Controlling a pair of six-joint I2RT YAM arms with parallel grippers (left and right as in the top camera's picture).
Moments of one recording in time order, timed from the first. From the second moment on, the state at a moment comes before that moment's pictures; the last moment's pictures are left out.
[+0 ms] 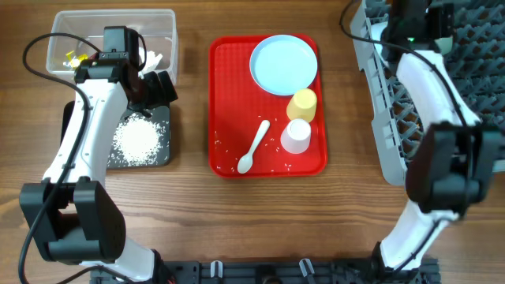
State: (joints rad) left arm 0.01 1.74 1.43 -0.96 -0.02 -0.37; right arm -0.02 2.00 1.61 -0.16 0.61 -0.29
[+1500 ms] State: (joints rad) left arm 0.01 1.74 1.43 -0.96 -0.02 -0.37; right arm 0.32 2.15 1.62 -0.59 0.17 0.61
